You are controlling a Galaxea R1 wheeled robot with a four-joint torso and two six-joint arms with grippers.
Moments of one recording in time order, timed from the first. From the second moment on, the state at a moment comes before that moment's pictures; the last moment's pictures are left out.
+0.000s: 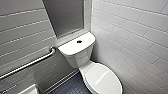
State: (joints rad) left arm 1.43 2.53 -1.80 0.18 0.15 -0.08; right arm -1.08 2.03 -1.27 0.27 0.35 0.03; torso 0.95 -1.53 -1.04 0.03
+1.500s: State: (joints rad) left arm 1.45 2.62 -1.91 0.18 0.17 -0.08; right arm -0.52 2.40 -1.76 0.62 0.02 0.03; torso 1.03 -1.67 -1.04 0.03
